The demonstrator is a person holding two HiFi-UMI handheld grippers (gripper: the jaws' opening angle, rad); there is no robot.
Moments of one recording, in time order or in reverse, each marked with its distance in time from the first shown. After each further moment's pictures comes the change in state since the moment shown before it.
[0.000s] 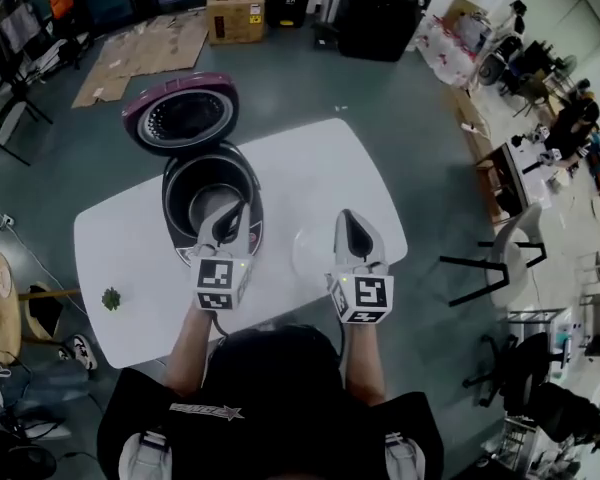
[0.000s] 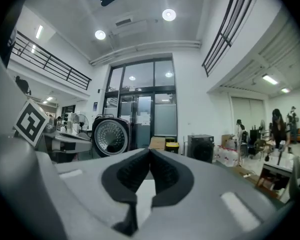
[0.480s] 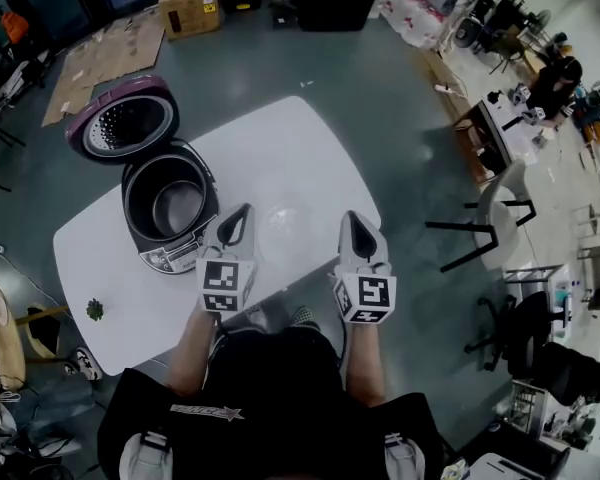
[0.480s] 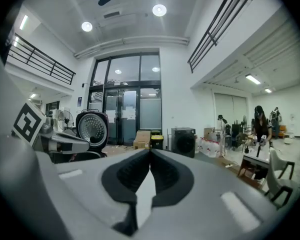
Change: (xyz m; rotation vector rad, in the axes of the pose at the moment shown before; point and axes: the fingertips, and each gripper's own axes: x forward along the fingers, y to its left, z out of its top) left arm 0.039 -0.119 -0.014 0.015 0.066 -0.157; right arm -0.070 -0.102 -0.033 0.051 0.077 -0.165
